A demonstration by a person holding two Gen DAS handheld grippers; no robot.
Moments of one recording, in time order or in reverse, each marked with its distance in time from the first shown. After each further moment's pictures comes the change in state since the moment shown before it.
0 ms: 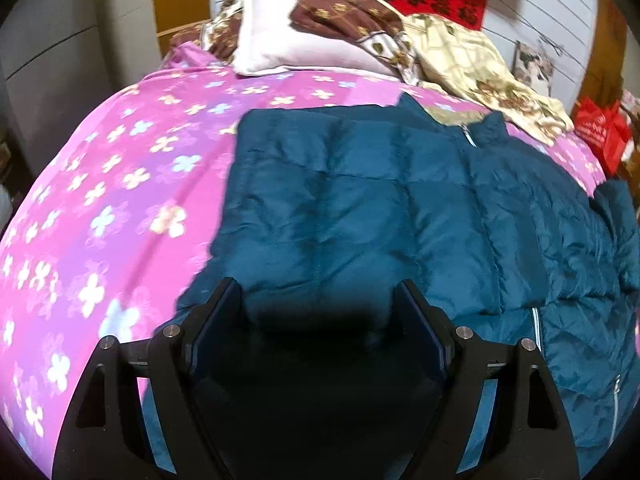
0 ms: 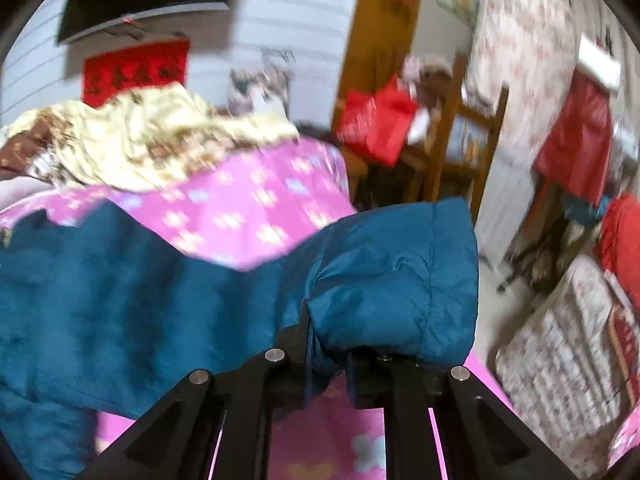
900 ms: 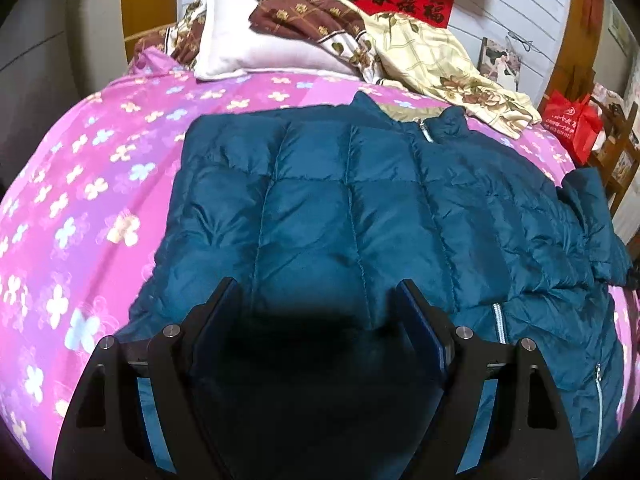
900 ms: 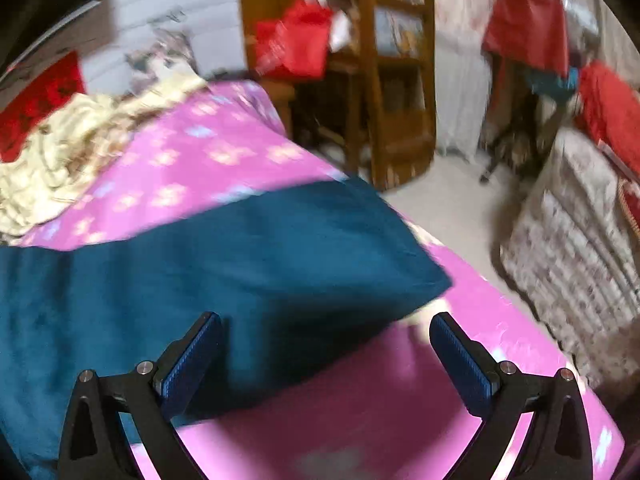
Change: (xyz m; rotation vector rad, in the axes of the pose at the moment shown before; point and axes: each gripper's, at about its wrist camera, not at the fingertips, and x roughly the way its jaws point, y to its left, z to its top) left arm 0.006 -0.024 0.002 0.059 0.000 -0.117; right arm 0.121 -0.098 -0.046 0.343 0.323 -0.076
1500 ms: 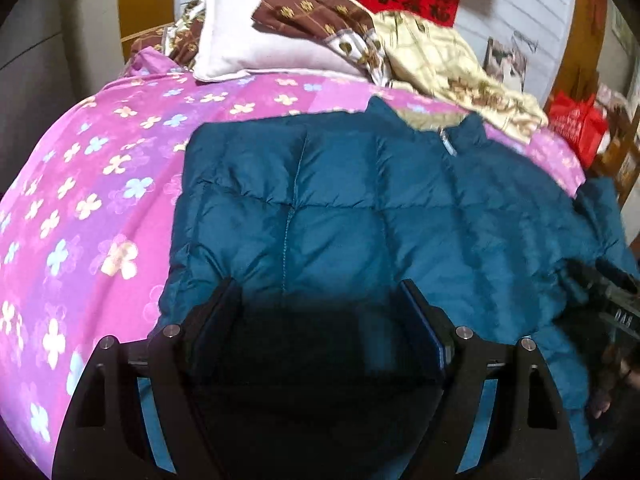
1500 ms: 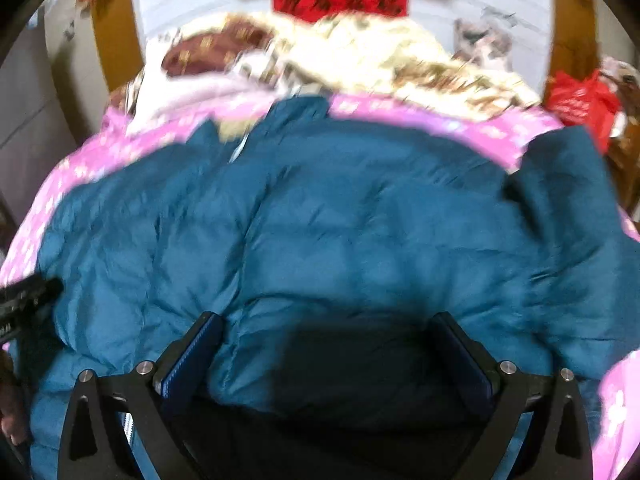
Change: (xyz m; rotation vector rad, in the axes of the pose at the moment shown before) left arm 0.014 0.017 0.020 -0.005 -0.015 -0.012; right arm -0.155 0.364 -0.188 -0.555 -0.067 0.528
